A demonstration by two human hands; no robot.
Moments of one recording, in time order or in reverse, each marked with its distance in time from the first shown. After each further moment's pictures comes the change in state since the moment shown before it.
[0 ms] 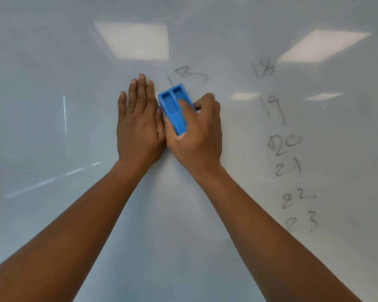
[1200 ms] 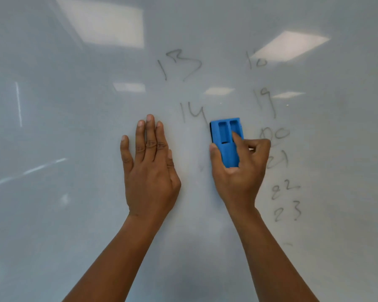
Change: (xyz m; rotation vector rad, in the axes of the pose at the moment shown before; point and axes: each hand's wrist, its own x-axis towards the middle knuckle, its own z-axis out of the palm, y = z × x) left_hand -0.098 0.031 0.029 -0.034 0.039 -0.002; right_hand -0.076 0.064 -0.038 -0.019 0.174 0.300
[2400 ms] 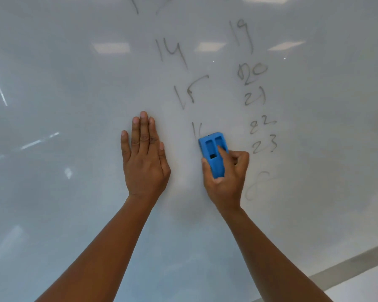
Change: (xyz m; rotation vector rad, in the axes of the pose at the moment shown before) left_hand -0.099 0.000 -0.004 -0.009 -0.121 0.028; right_hand -0.134 0.056 -0.062 -0.027 -0.137 0.008
